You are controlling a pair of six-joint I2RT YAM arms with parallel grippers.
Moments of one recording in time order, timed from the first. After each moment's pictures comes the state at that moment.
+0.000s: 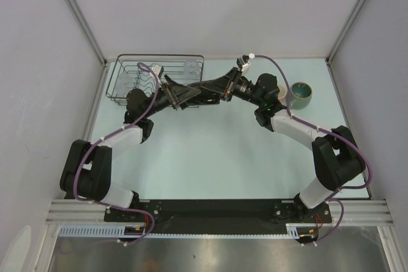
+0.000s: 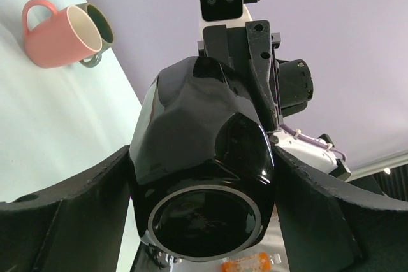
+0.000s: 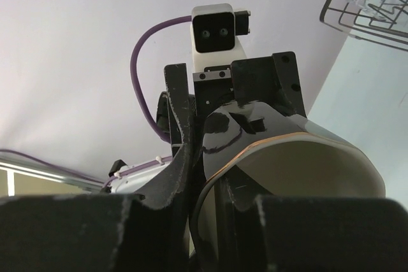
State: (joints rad) left arm -0.27 1.46 0.72 0.97 0.80 -1.37; right arm 0.52 1.61 1.05 0.77 -0.64 1.40
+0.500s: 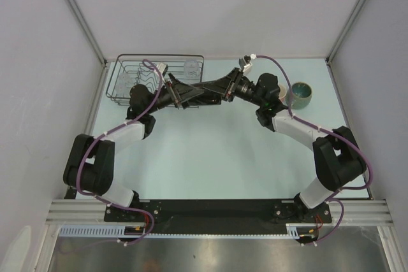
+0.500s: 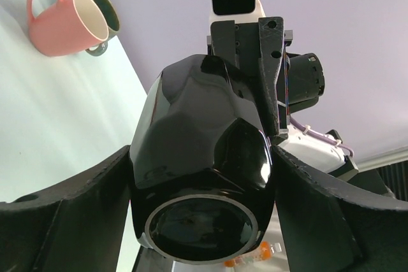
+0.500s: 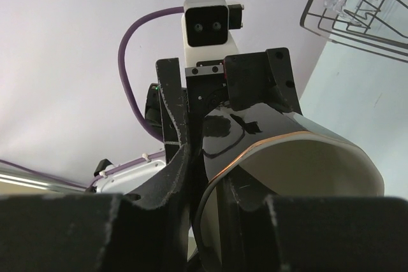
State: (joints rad) left arm -0.27 1.52 0.78 0.91 0.85 -1.33; right arm 0.51 1.60 1.03 0.73 -0.64 1.35
